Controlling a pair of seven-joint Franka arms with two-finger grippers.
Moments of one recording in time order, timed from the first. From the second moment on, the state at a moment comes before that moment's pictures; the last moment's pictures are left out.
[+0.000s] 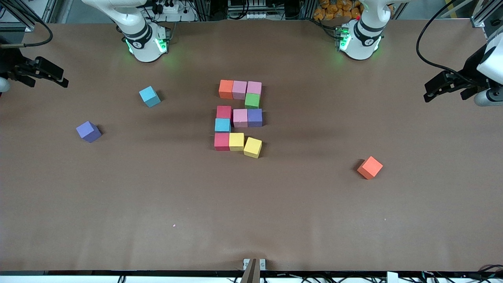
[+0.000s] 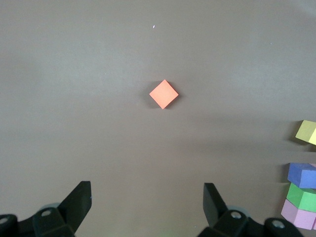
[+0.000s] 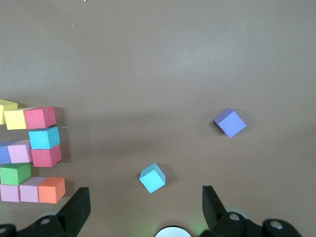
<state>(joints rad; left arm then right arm) 0.05 -0.01 -0.14 -1.52 0.01 1.52 -0.15 -0.01 -0.11 -0.02 -1.64 0.05 1.46 0.04</state>
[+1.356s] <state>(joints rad) 0.05 0.00 -0.14 -1.52 0.01 1.52 -0.15 -0.01 -0.10 -0.02 -1.64 0.03 1.51 0.03</state>
